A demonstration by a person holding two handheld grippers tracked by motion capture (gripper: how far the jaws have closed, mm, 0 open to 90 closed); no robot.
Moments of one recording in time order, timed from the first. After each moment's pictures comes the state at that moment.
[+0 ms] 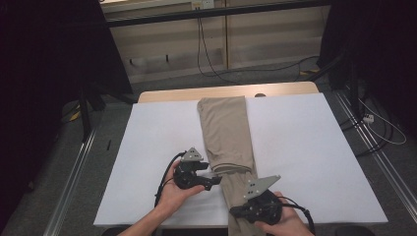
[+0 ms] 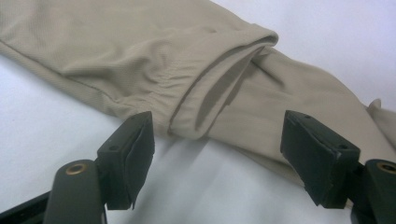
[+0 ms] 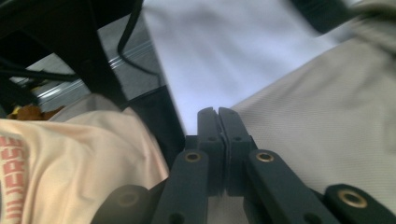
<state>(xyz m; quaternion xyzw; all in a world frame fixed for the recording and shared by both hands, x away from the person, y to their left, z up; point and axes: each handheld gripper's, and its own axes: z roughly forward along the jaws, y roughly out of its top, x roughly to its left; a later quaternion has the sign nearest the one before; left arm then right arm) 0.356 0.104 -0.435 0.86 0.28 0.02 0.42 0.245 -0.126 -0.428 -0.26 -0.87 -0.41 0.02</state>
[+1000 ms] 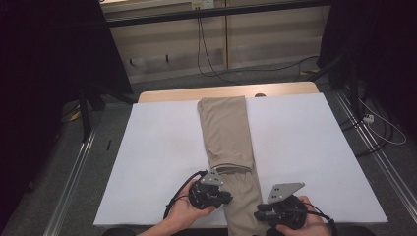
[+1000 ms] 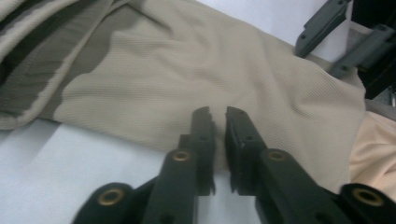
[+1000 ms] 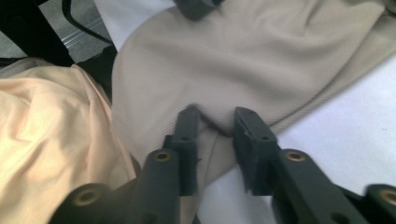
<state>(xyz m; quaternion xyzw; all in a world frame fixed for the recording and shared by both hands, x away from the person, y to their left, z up) 0.310 0.069 -0.448 0.90 0.19 -0.03 0.38 0.231 -0.184 -0.447 -0.31 -0.88 -0.36 -0.04</state>
